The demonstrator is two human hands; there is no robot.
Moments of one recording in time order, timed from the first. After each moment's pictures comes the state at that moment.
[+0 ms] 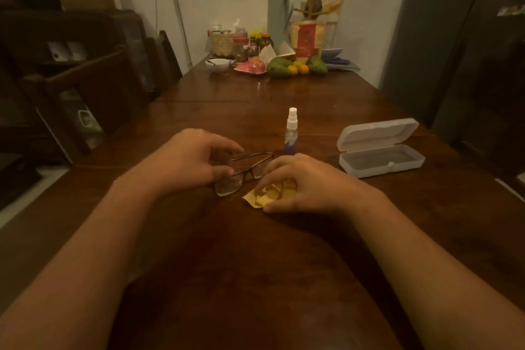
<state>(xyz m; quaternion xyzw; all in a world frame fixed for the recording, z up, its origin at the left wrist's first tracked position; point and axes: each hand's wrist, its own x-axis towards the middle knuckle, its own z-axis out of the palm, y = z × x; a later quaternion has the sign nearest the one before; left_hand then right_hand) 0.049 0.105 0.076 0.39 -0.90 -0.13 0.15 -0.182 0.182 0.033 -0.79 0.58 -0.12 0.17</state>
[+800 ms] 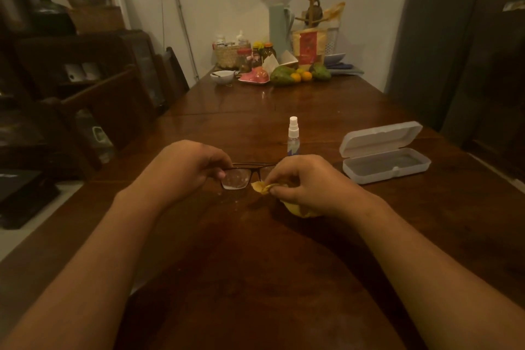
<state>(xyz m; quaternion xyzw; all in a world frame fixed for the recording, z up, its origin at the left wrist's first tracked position) 0.051 0.114 0.086 0.40 -0.91 0.00 0.12 -0.177 0.187 0.036 -0.73 0.58 -0.30 0.22</state>
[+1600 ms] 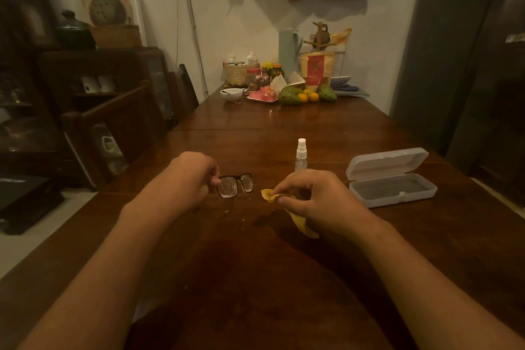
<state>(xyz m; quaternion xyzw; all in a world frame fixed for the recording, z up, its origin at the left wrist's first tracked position) 0.049 0.111 0.102 0.55 -0.83 -0.05 0.08 -0.177 0.186 0.041 -0.70 0.57 -0.37 0.21</state>
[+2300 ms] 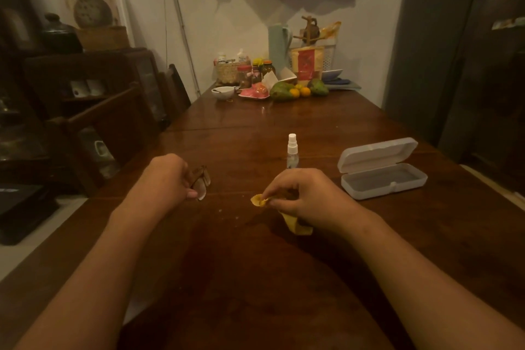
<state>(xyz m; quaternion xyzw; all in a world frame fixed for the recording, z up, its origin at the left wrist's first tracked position) 0.052 0.113 0.110 0.66 -0.74 -0.12 0.05 -0.175 0.190 0.043 -0.73 0.56 -0.33 0.21</state>
